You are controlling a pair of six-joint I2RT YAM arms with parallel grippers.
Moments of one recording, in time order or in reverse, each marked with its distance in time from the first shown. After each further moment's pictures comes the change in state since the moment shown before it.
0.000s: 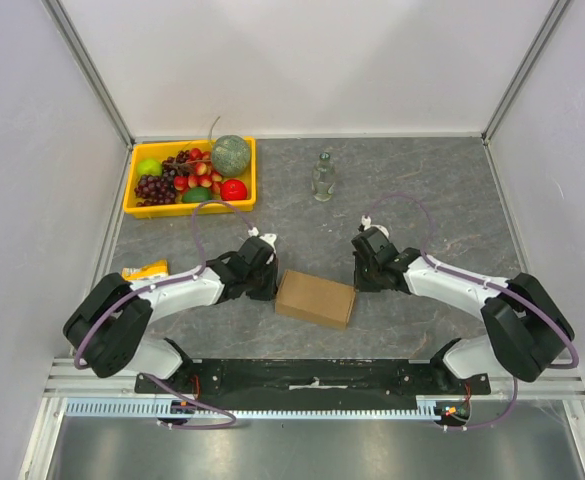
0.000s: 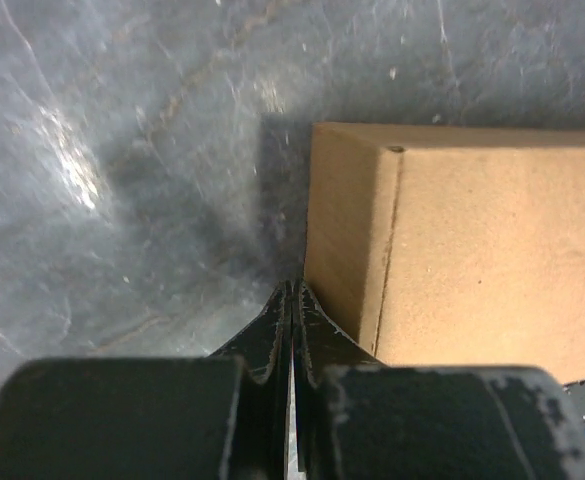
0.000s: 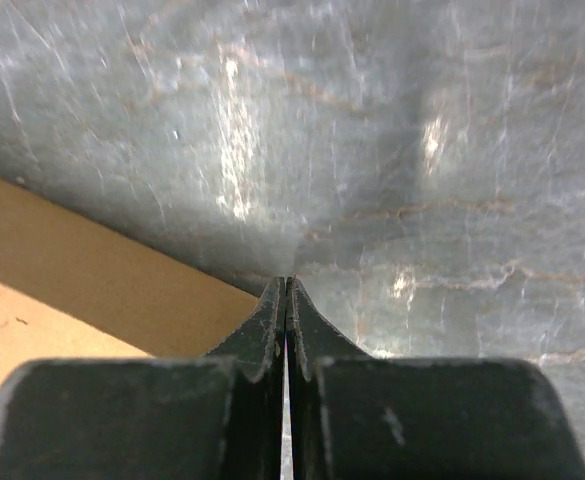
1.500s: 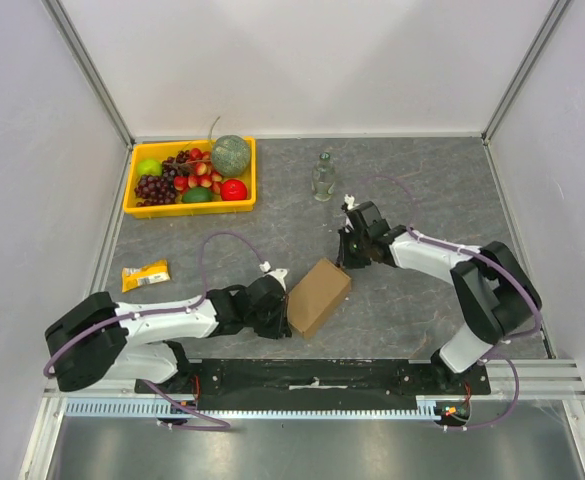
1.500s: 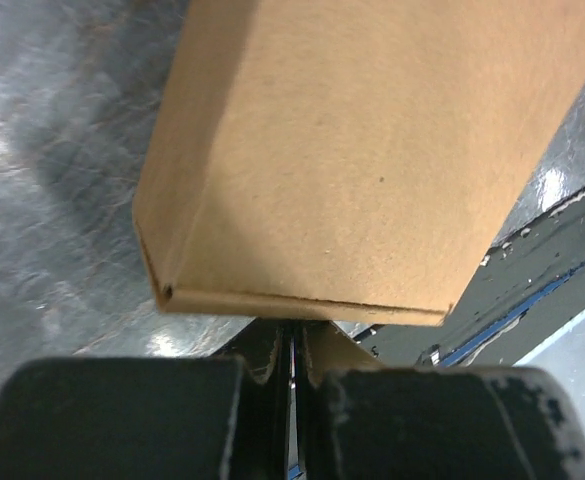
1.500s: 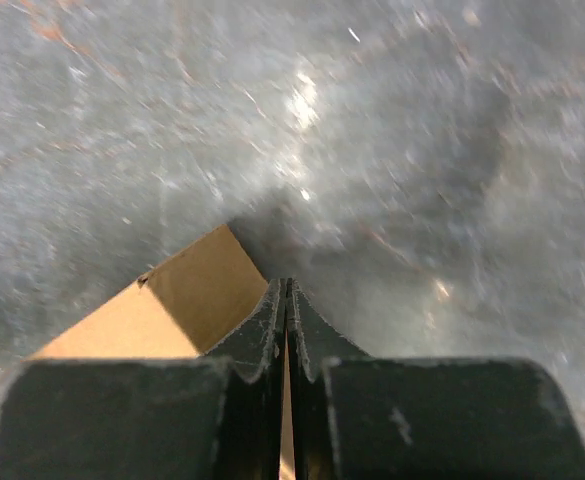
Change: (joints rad) left arm -0.297 -0.185 -0.159 -0.009 0.006 -0.264; right arm -0.109 0.210 0.160 0.141 -0.227 -0.149
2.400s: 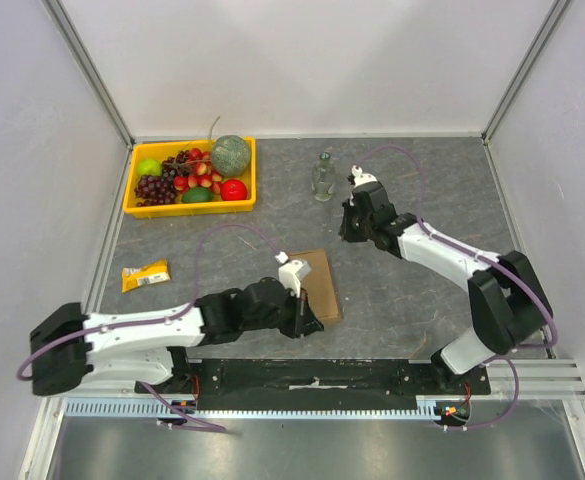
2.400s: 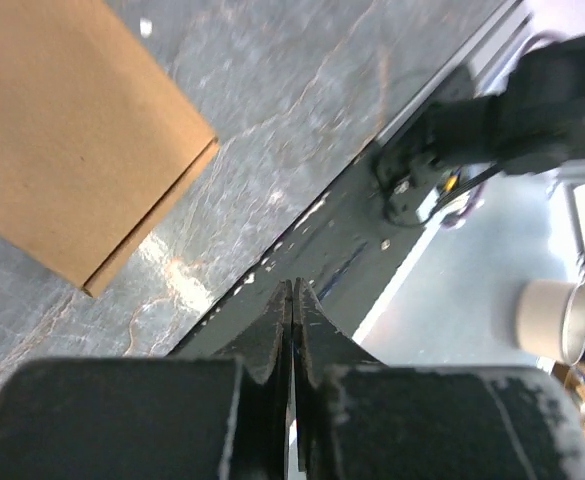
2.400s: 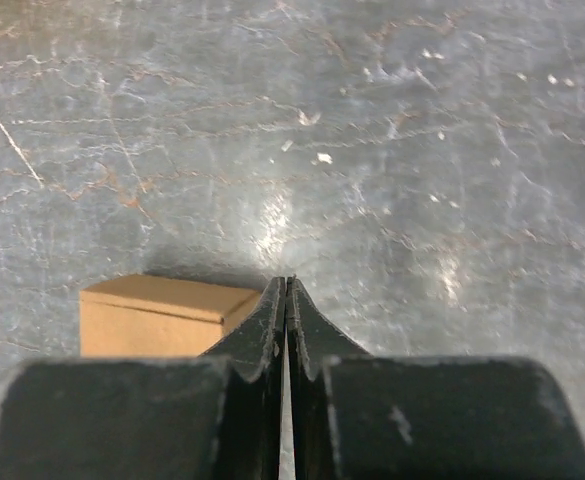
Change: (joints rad) left arm -0.175 -0.048 0.089 0.208 0.012 -0.031; right arm -0.021 -0.005 0.164 0.071 0.142 -0.067
